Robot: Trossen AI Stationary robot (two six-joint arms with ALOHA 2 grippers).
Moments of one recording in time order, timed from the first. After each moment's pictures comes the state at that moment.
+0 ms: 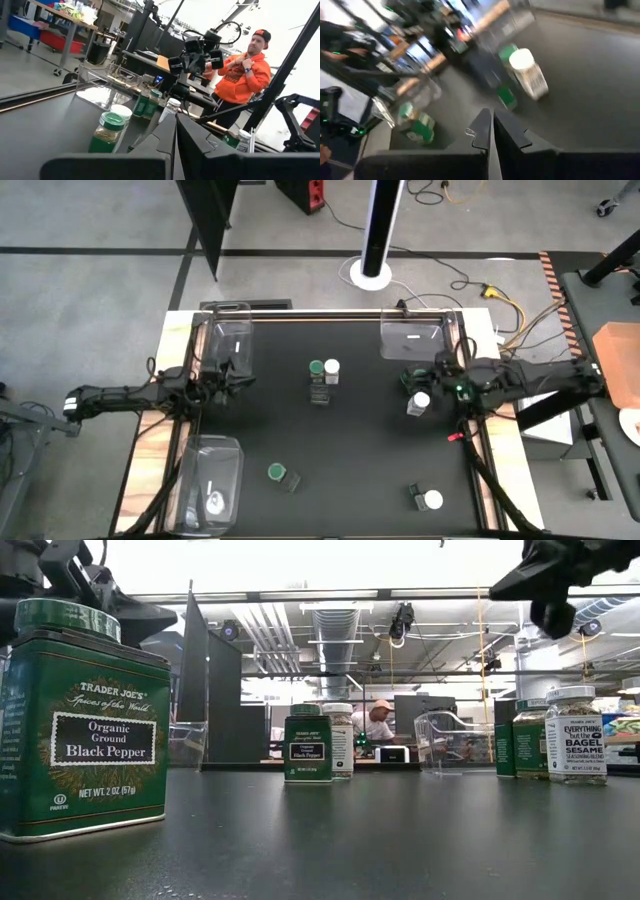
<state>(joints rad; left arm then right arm) 0.10 0.20 0.02 0.30 -0.07 -0.41 0.11 0.60 0.56 -0.41 0.25 0.72</state>
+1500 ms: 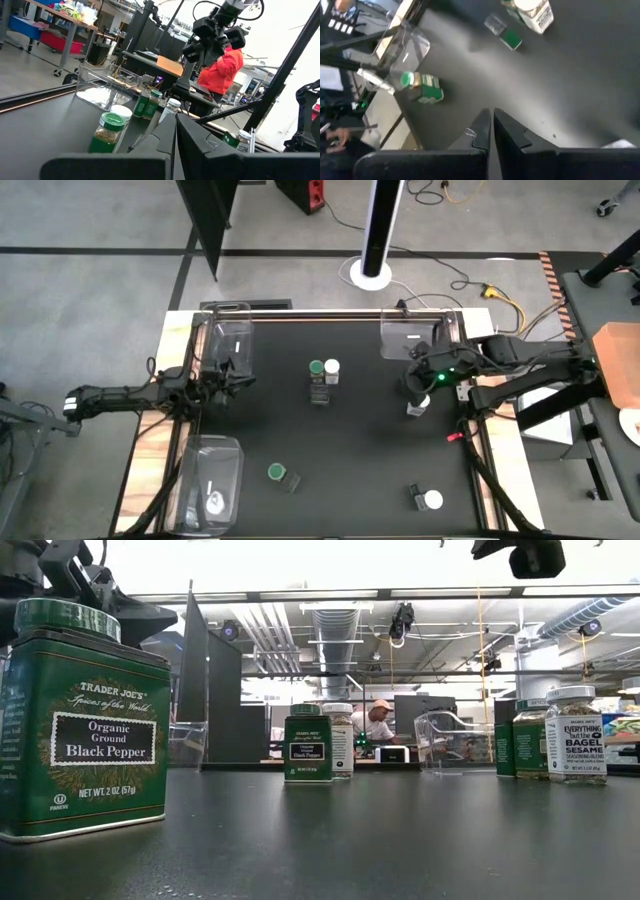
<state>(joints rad) 0.10 0.20 0.02 0.30 -0.07 -0.40 0.07 1.06 1.19 -0.91 0.02 0.98</state>
